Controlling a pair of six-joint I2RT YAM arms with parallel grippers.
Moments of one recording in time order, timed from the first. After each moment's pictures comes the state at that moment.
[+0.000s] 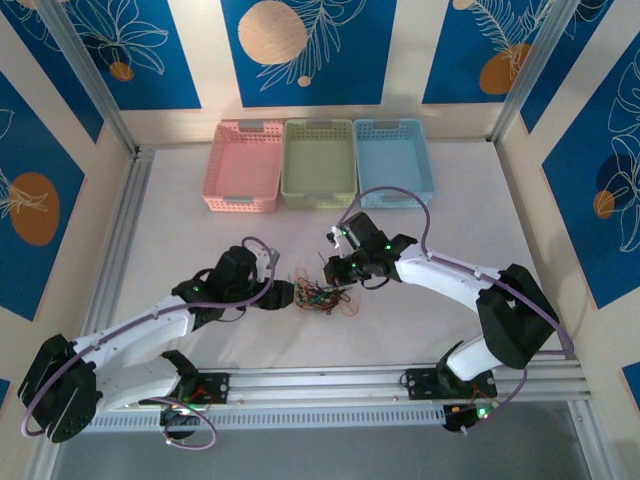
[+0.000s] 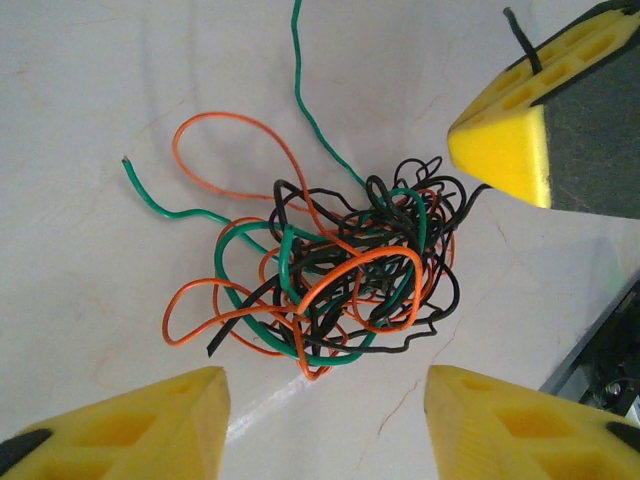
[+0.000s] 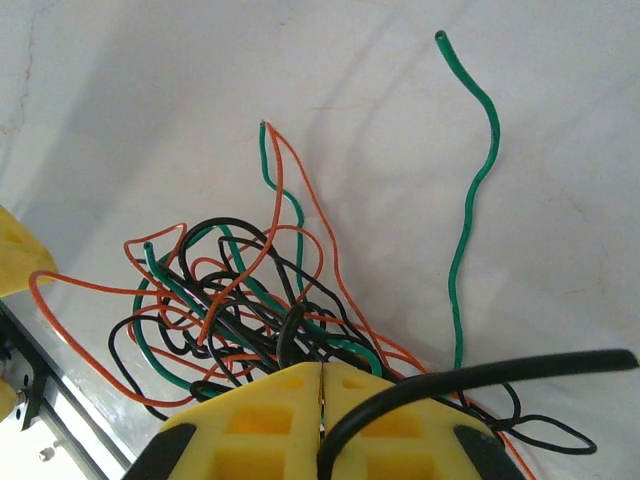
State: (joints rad) left arm -0.72 1.06 0.56 -0.27 0.28 -0.56; right arm 0.71 1.48 0.91 -0.44 -0.33 0.45
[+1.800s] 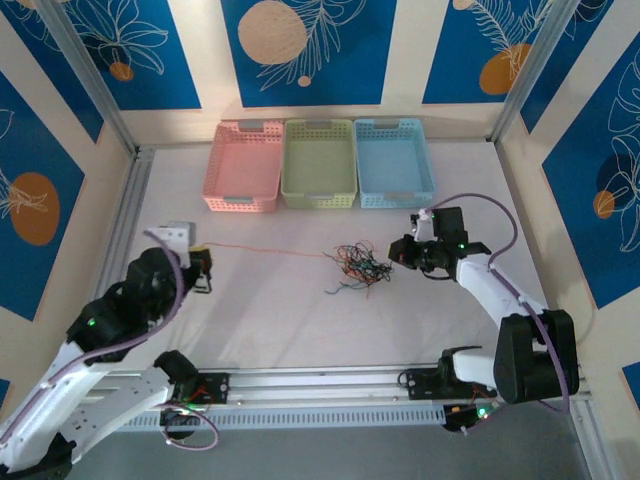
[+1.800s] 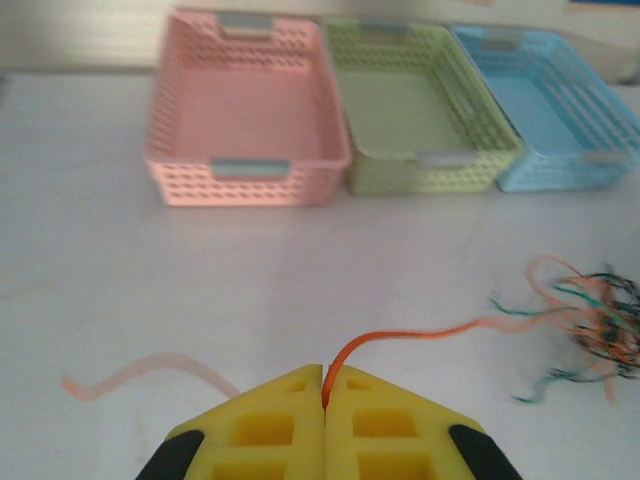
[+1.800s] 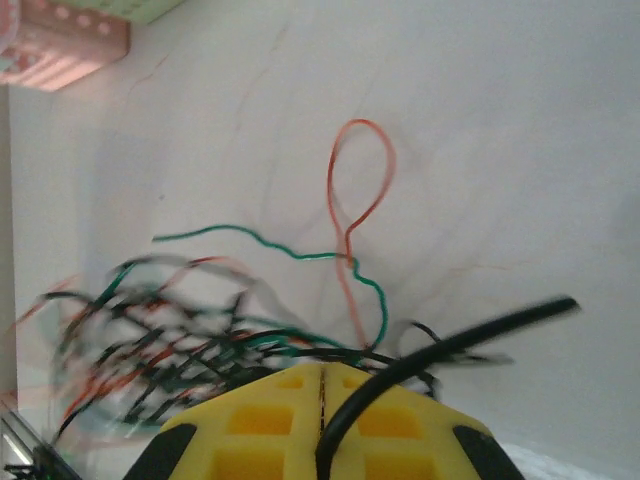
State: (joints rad) left arm -0.70 0.59 0.98 -0.91 -0.43 -0.39; right arm 0.08 1.24 0.68 -0.40 -0.55 0.45
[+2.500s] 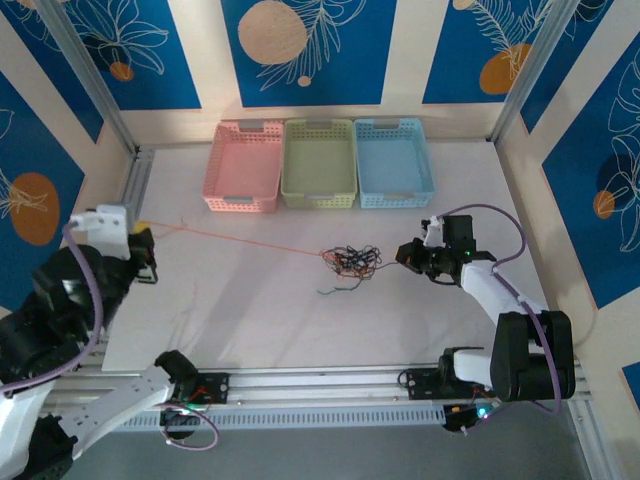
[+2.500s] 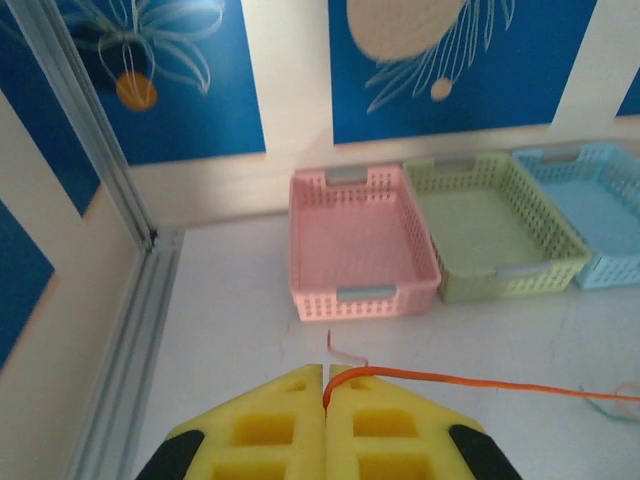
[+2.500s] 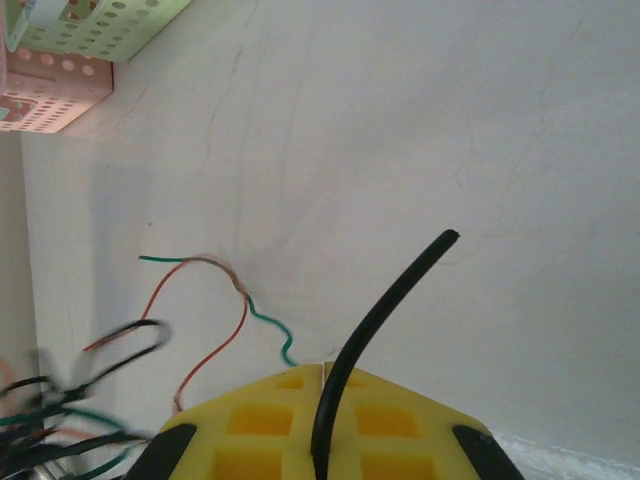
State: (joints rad) left arm -0.70 0.69 1.48 -1.10 -0.60 -0.12; right arm 0.01 1.24 0.61 -0.32 -0.58 0.48
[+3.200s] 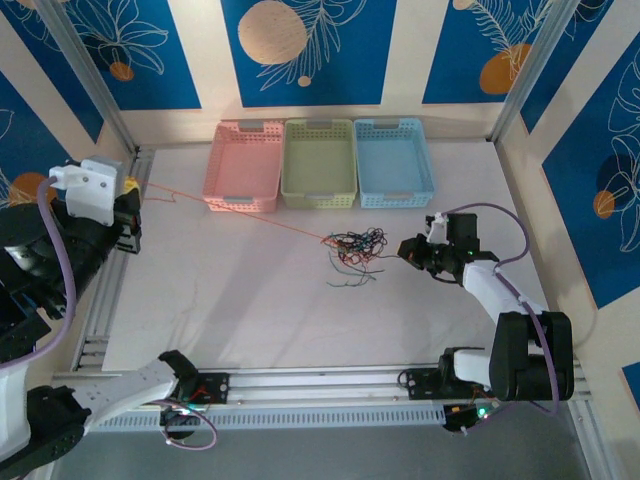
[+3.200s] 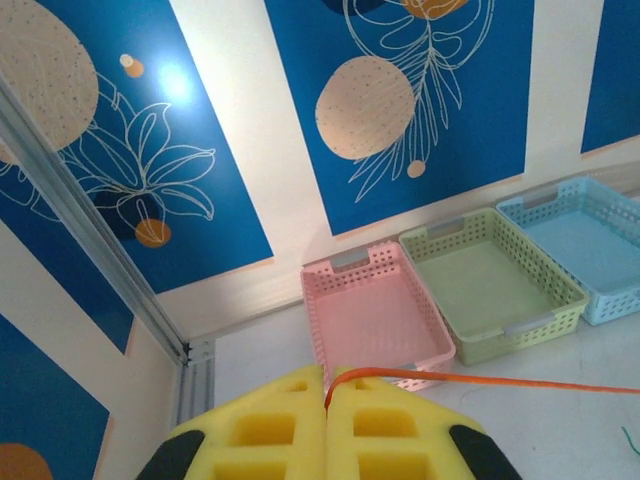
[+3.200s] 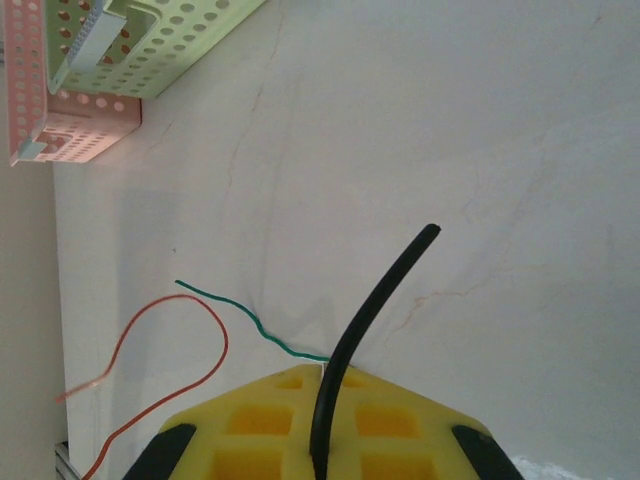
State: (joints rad) left arm -0.71 0.92 1.90 -1.15 -0.55 0.15; right arm -0.02 1.24 0.61 -0.28 -0.61 0.52
